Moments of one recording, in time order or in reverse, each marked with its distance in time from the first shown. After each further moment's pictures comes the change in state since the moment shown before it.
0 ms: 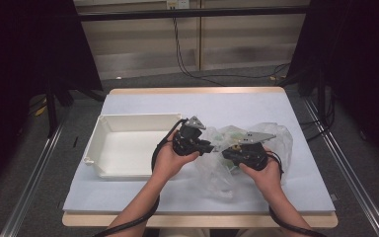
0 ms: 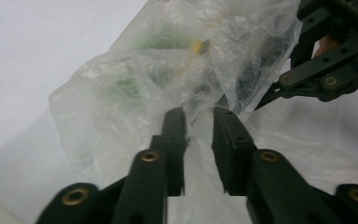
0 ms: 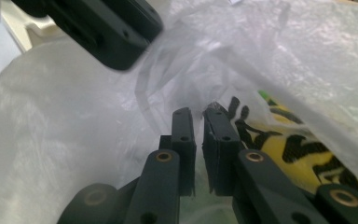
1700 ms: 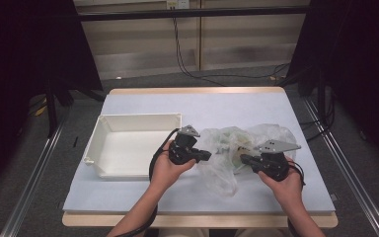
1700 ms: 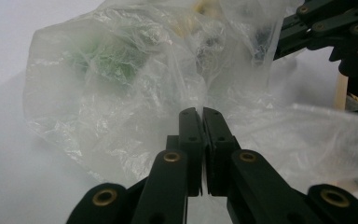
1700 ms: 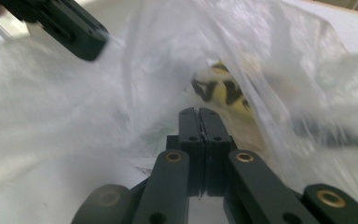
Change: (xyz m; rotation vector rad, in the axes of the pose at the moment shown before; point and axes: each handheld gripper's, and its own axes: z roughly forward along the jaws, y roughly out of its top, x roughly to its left) left arm -0.008 -0.026 0.000 -0.028 -0.077 -0.125; right arm -0.002 -0.023 -0.049 -0.019 -0.085 0.027
